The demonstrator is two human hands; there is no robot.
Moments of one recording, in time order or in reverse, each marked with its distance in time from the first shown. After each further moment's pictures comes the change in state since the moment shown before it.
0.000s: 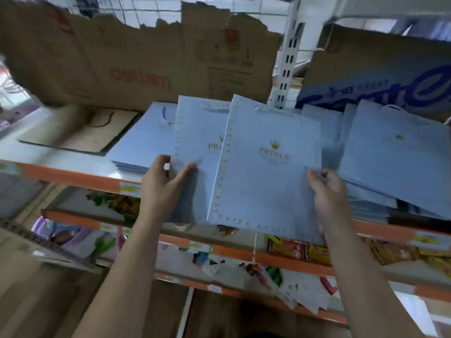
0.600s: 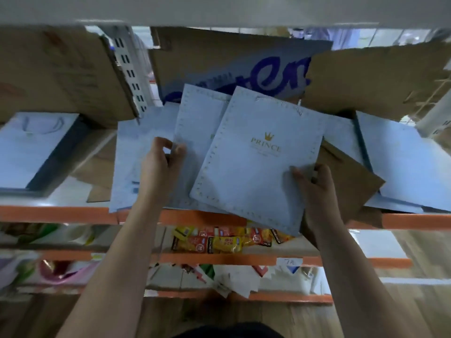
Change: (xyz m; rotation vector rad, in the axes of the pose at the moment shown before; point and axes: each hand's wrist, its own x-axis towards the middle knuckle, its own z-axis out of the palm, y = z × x) left_hand -0.087 0.186 0.266 0.072 -0.072 0.217; right_hand 0.094 -0.012 -0.304 -0.022 0.091 -0.022
